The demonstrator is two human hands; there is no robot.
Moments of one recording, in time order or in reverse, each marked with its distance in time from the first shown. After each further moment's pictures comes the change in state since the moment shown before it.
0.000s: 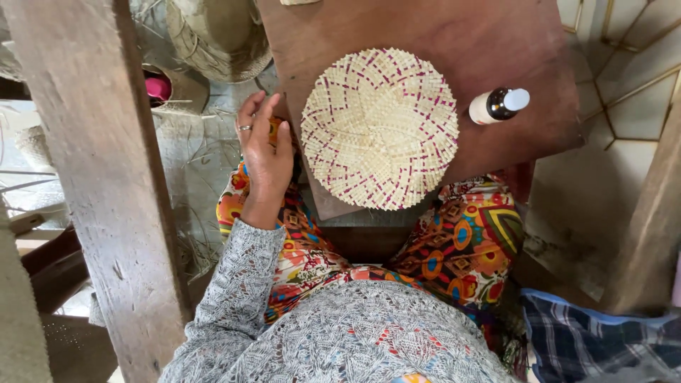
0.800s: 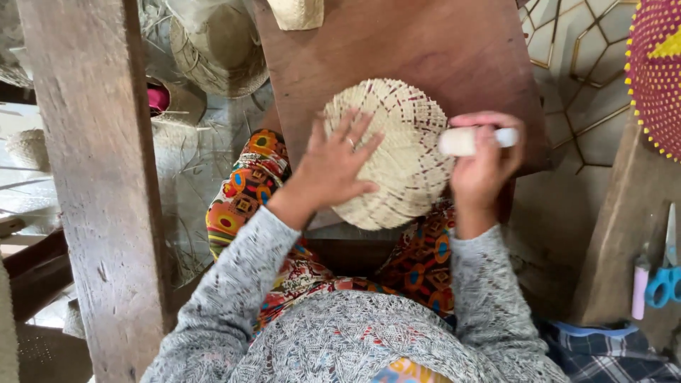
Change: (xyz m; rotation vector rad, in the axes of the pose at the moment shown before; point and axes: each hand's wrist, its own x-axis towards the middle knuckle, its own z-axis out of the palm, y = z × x) left_hand 0.019 0.097 0.054 0.593 -0.781 0.413; right_hand 0.048 0.026 0.213 1.123 0.334 0.468
